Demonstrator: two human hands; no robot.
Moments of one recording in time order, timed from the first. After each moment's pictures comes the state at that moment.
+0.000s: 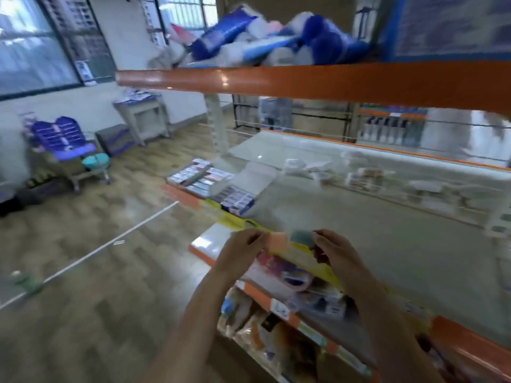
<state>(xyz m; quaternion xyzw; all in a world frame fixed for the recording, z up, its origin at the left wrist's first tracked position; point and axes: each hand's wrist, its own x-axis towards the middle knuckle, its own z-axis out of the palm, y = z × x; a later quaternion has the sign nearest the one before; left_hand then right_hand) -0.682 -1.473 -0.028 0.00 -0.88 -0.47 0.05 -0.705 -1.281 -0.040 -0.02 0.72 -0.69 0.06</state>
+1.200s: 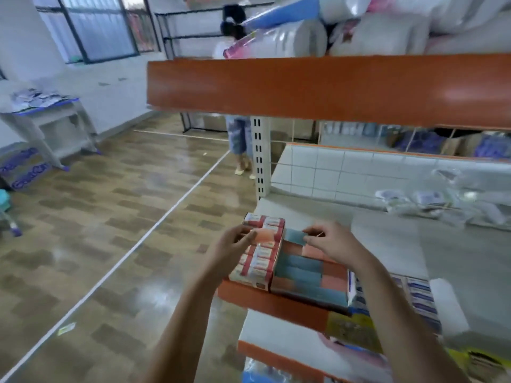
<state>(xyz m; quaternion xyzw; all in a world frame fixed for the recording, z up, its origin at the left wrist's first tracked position) -1.044 -1.859 -0.055 -0.10 -0.84 -0.53 -0.05 -1.023 -1.630 -0.039 0.01 0.92 -0.38 0.02</state>
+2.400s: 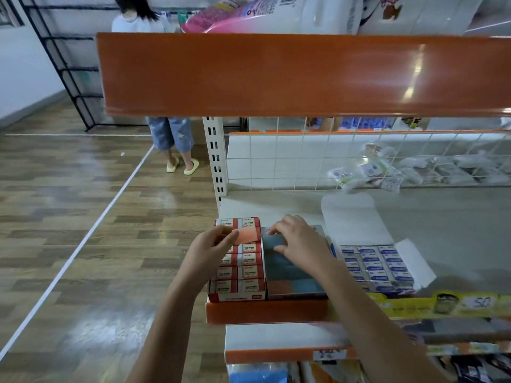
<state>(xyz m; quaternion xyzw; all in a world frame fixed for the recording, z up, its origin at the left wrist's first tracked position) -1.093 -1.872 -0.063 -0.20 -0.82 -0.52 -0.14 -1.033 -1.676 -0.075 0.06 0.98 -0.16 -0.06</state>
